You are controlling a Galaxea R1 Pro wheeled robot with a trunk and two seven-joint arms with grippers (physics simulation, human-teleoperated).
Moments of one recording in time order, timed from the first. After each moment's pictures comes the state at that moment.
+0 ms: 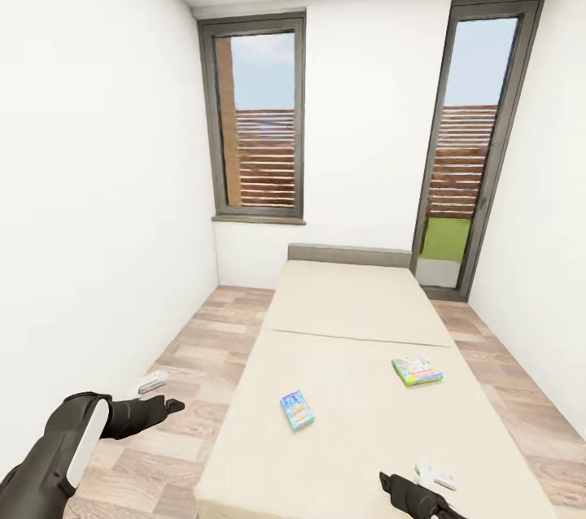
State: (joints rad) left arm -0.38 0.17 0.22 -1.12 0.22 1.02 -0.26; right arm -0.19 -0.02 -0.05 -0.79 -0.34 0.27 -0.04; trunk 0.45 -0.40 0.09
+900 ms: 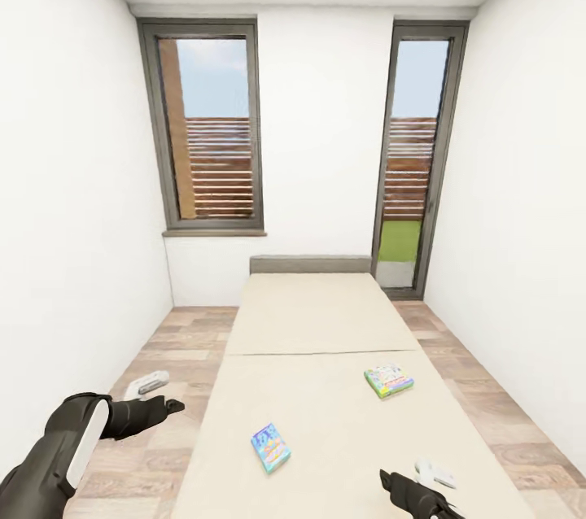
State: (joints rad) left arm -0.38 0.17 0.22 -1.12 0.22 1.02 -0.26; right arm -0.19 -0.01 -0.05 -0.79 -0.34 0.25 -0.04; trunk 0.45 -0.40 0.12
